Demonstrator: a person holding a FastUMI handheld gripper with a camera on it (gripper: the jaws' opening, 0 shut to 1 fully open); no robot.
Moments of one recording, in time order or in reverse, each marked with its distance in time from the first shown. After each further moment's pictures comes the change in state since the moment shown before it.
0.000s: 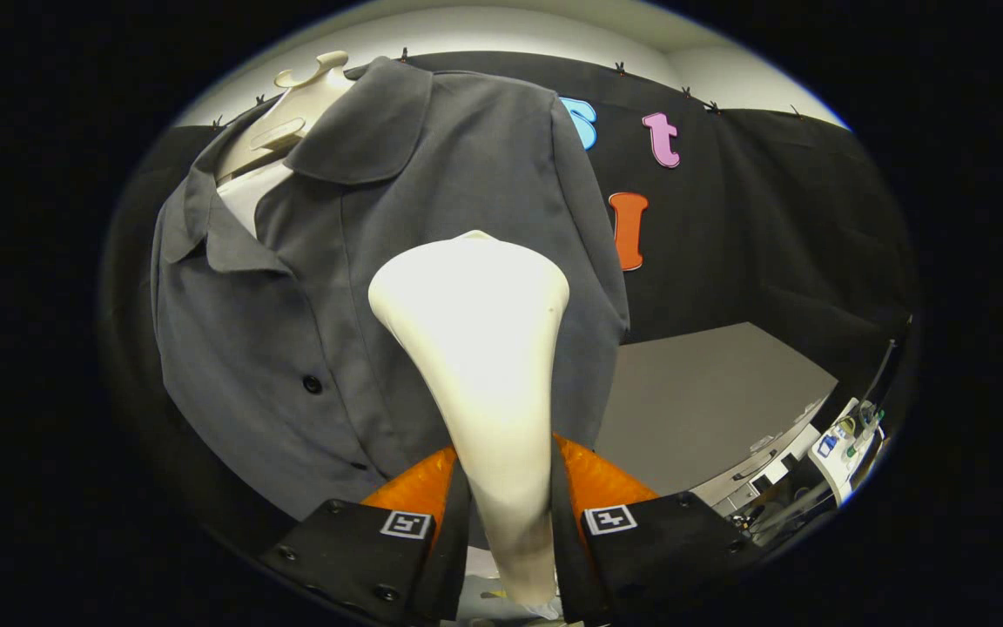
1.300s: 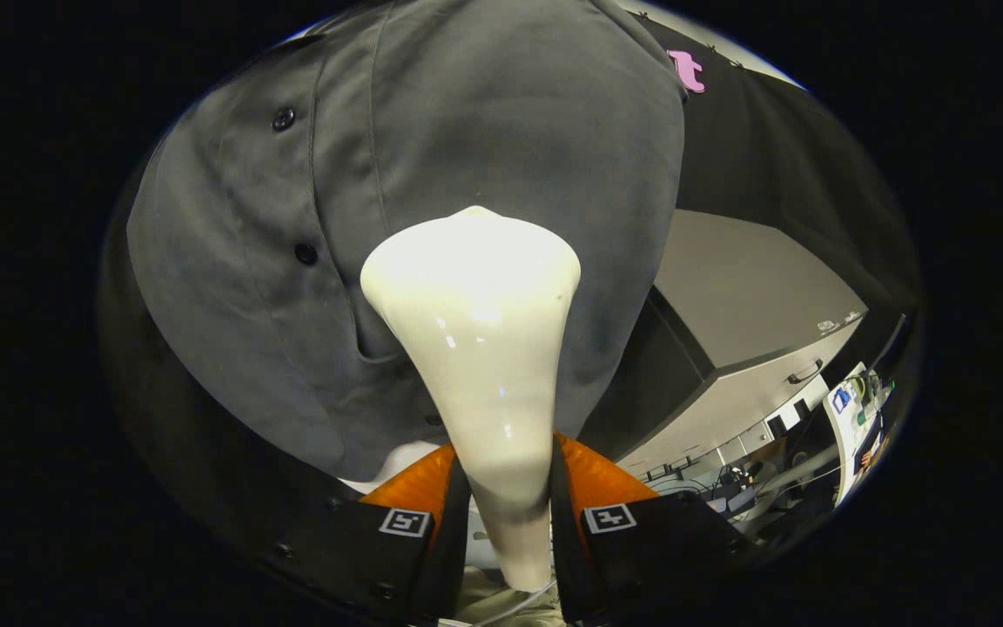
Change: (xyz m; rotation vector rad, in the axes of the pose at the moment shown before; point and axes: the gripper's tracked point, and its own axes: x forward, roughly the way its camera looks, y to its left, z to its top) arm 0.031 0.014 -0.179 -0.039 0.320 0.005
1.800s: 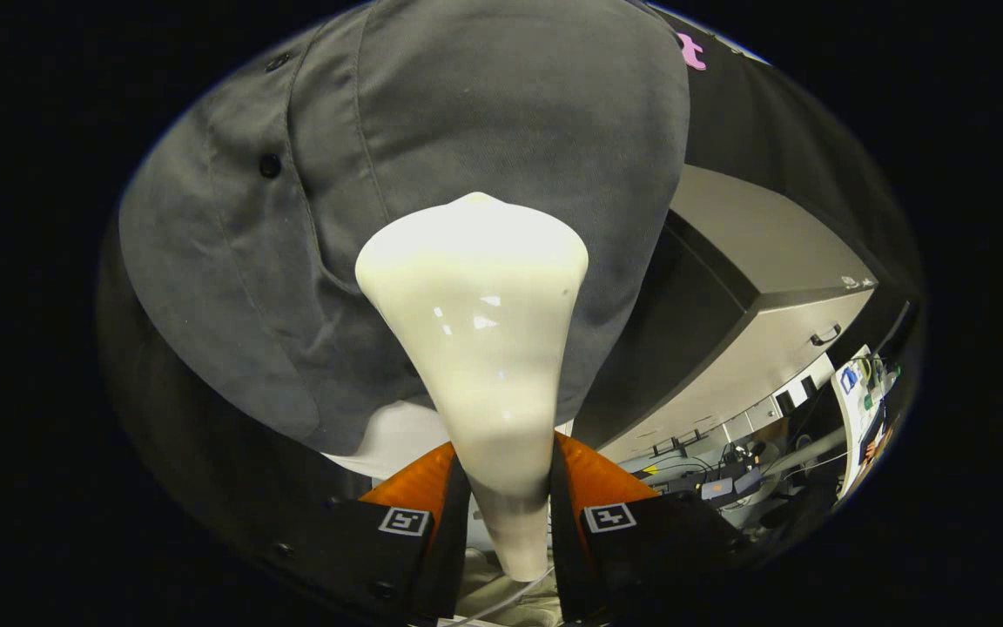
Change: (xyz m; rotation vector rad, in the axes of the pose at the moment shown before) arm 0.030 -0.005 -0.052 0.010 0.104 -0.003
